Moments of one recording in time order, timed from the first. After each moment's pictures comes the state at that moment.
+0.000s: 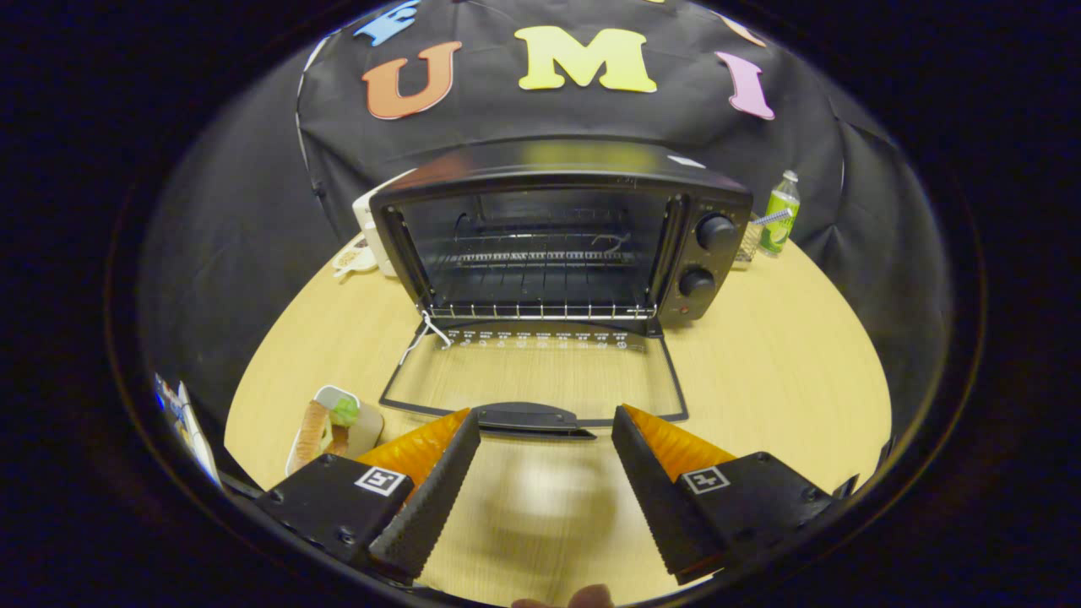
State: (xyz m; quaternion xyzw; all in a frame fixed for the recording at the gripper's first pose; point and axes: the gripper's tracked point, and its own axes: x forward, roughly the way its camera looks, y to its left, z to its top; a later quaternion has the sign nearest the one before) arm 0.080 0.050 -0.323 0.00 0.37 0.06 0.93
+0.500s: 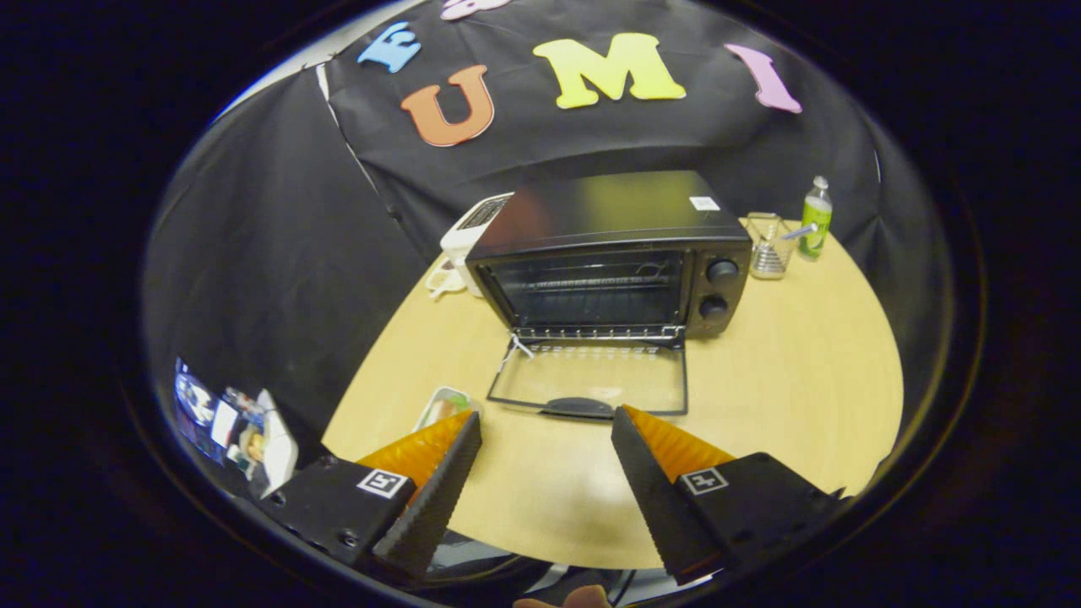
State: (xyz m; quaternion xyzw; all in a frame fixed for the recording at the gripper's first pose) arm 0.027 0.057 -0.224 0.10 0.42 0.19 0.88
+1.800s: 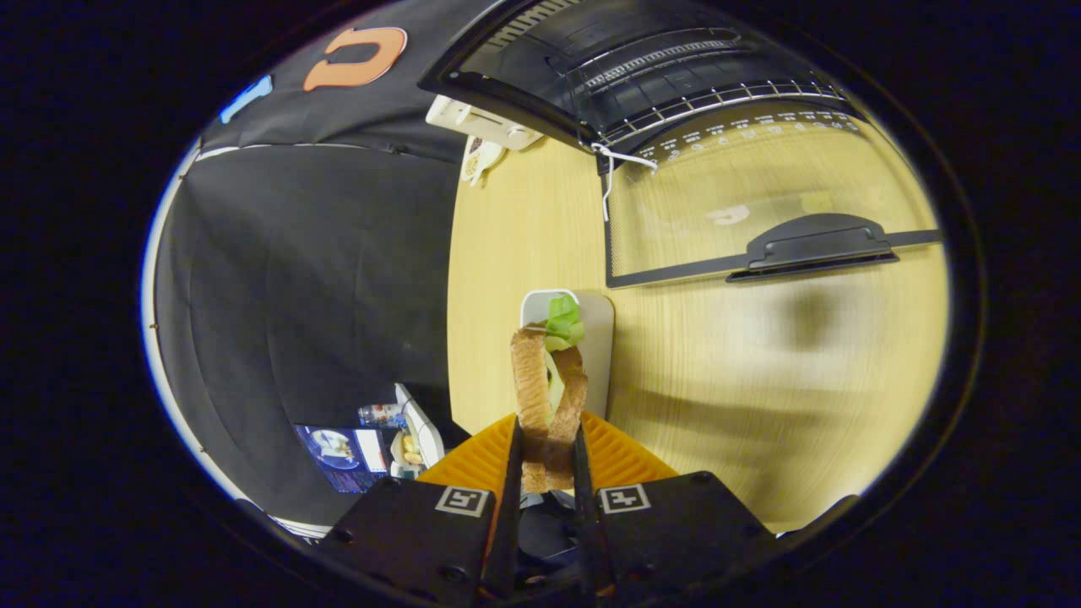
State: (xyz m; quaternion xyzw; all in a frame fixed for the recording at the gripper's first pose) arm 0.004 0.208 -0.337 0.29 0.62 0.28 0.67
